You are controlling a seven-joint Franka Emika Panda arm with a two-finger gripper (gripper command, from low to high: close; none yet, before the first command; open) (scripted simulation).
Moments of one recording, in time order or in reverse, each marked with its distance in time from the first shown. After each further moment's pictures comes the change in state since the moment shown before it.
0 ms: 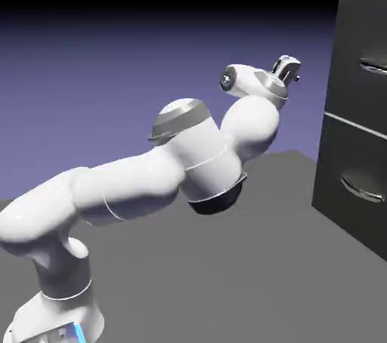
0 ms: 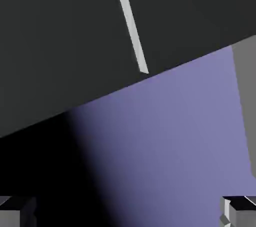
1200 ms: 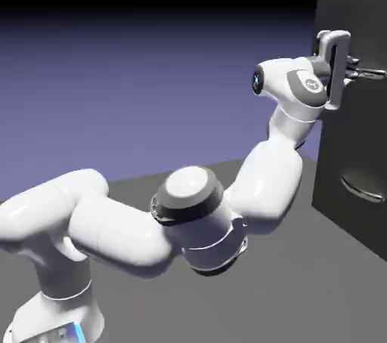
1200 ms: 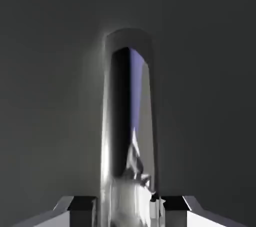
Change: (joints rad) arm -0.238 0.316 0.285 -0.159 -0.301 -0.206 -0.392
